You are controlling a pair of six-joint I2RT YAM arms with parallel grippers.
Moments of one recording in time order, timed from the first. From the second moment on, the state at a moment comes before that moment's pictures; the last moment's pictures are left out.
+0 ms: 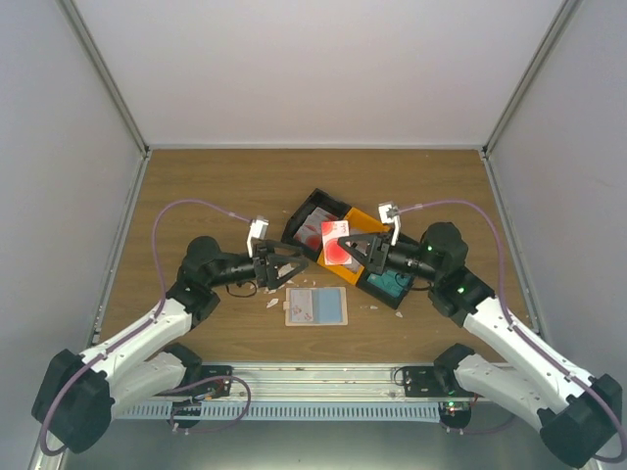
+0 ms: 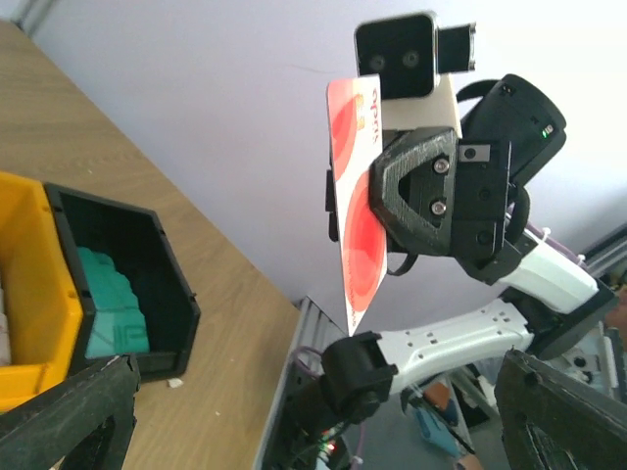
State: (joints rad) left arm -0.51 0.95 0.47 0.53 0.81 -0.80; right arm 0.58 0.86 0.69 0.08 -0.60 0.73
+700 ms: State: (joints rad) left arm -0.59 1.07 0.48 0.63 0.79 -0.97; right arm 0.60 0.99 0.65 0.24 -0.71 1.03
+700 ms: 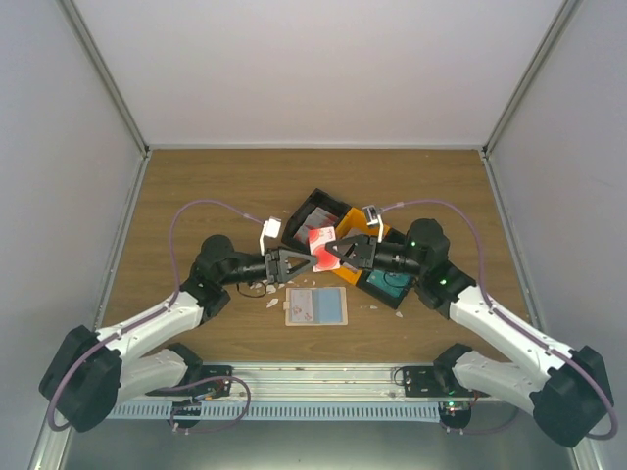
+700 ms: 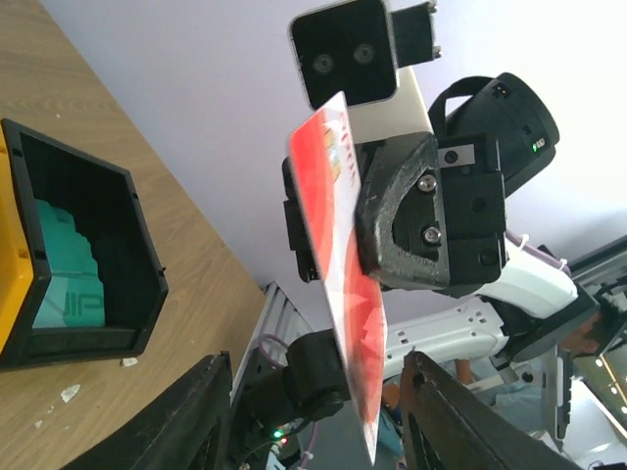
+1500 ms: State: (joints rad) left arm -0.59 1.04 0.26 0.47 0.66 -0.81; right arm 0.75 1.05 0.62 -0.12 -0.26 0.81
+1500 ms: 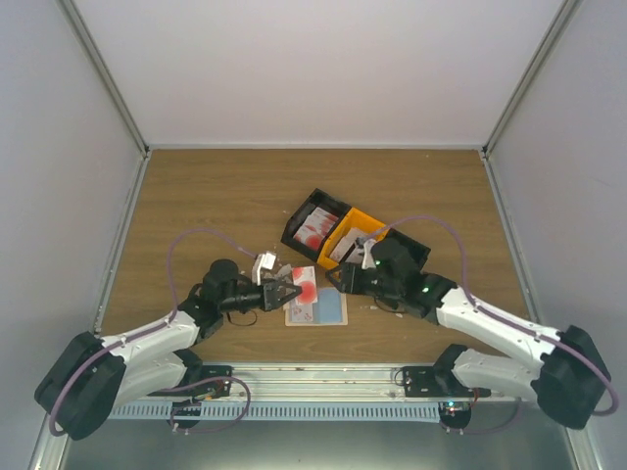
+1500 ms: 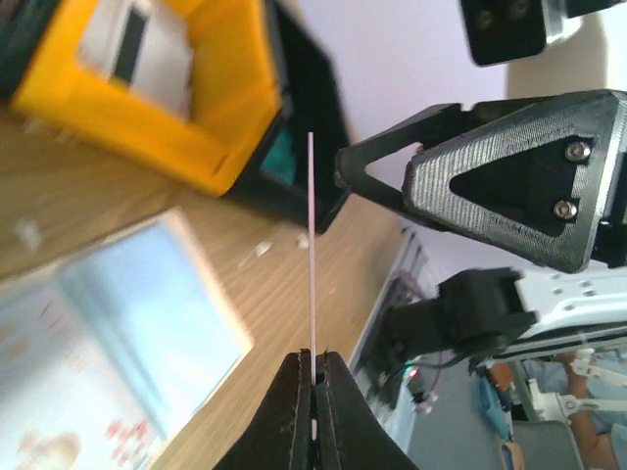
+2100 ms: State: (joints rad) left arm -0.60 1.19 0.07 0.54 0.63 -0.78; right arm 0.88 1.40 0.69 -0.42 0.08 0.78
